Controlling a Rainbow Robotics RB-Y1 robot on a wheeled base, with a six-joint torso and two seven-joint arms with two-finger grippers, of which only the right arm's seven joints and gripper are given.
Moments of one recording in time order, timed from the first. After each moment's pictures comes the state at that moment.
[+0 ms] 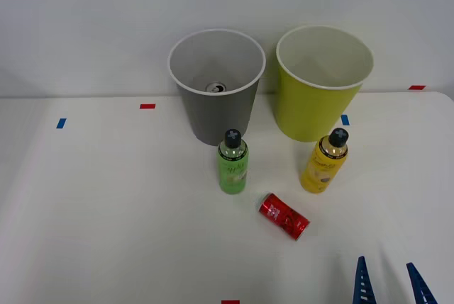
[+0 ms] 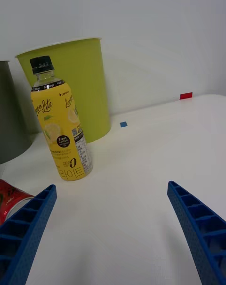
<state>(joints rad) 0.87 0.02 0.08 -1.69 0.17 -0.86 1.19</state>
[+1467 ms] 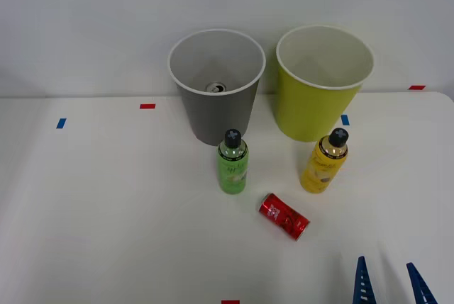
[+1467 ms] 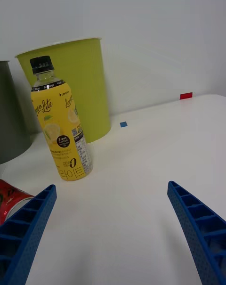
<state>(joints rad) 0.87 0.02 0.08 -1.69 0.17 -0.86 1.19</state>
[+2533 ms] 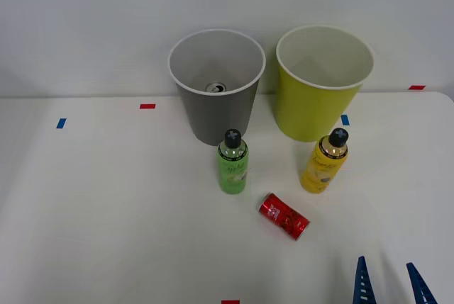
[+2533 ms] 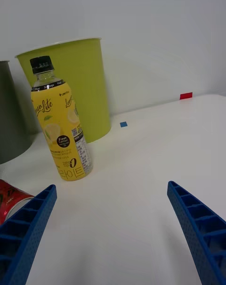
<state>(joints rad) 0.87 0.02 0.08 -1.69 0.17 -0.86 1.19</state>
